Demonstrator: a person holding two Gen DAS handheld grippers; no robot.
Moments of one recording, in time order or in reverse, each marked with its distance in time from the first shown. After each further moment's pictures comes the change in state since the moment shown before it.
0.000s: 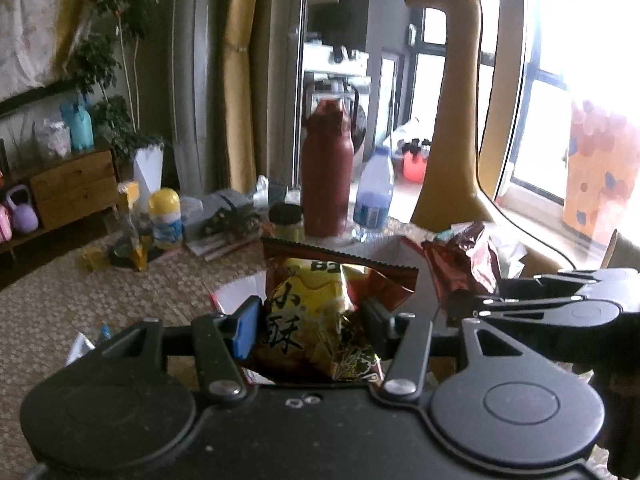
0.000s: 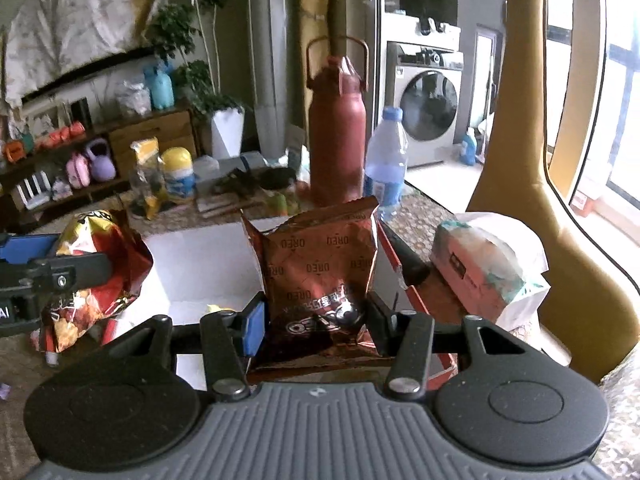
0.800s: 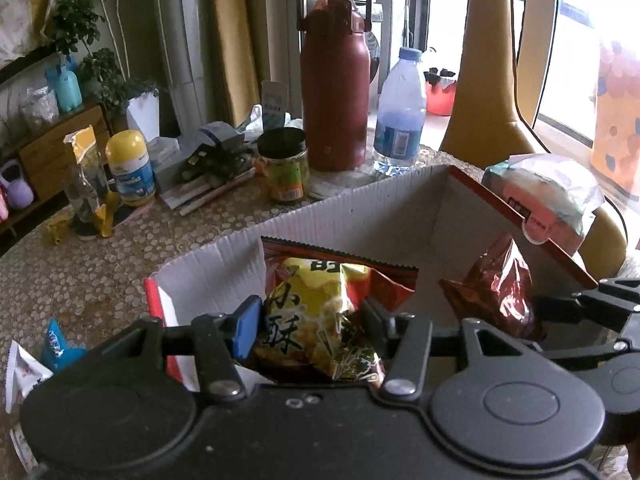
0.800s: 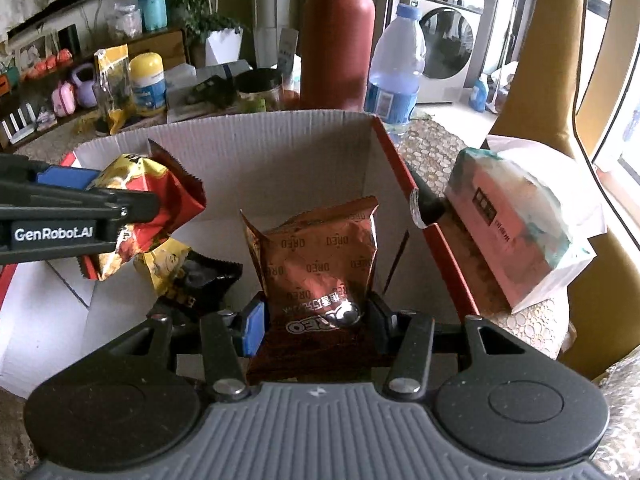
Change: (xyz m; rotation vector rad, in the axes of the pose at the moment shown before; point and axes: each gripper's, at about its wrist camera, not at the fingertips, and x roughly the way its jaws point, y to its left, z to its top) left arm 0.125 -0.014 -0.003 0.051 0.199 0.062; right arm 0.094 -0.014 -0.023 -0.063 0.212 -0.012
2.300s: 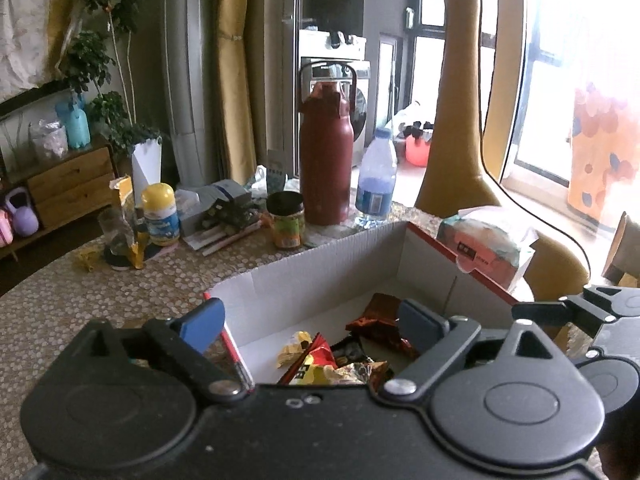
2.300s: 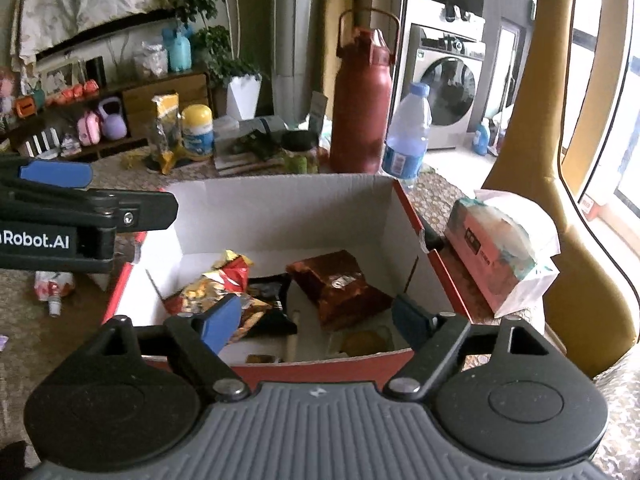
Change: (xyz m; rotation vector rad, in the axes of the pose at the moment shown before) left arm -0.117 0.016 -0.017 -0.019 -0.169 -0.042; right arm -0.109 0.038 -0.017 -0.019 -0.146 0.024
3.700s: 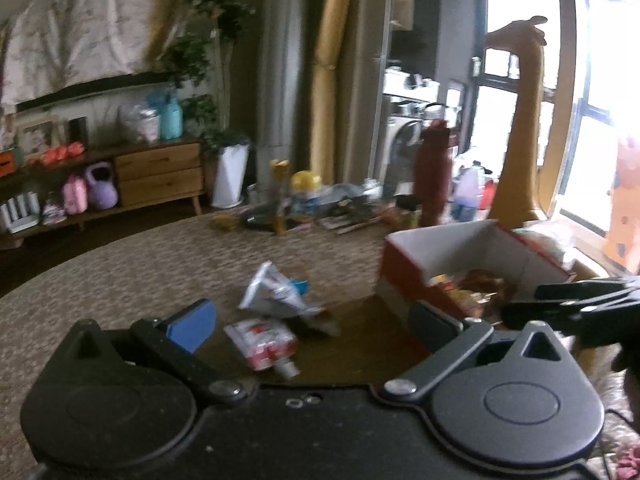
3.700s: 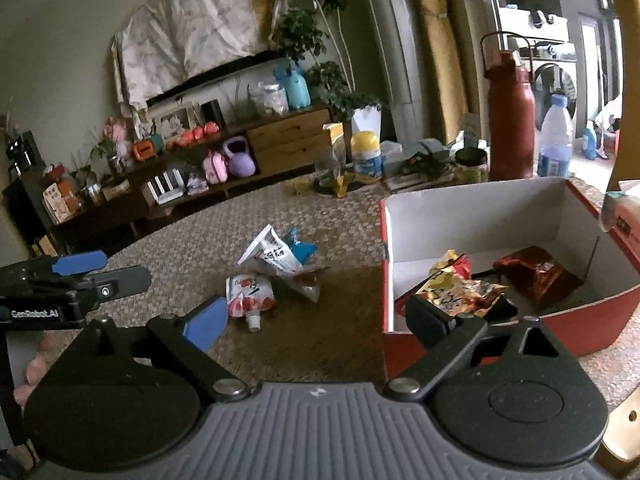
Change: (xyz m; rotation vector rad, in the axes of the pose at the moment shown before) left arm -0.142 0.153 -0.107 -0.146 -0.094 0.146; right arm -0.049 0.117 -0.028 0.057 -0.097 0.381
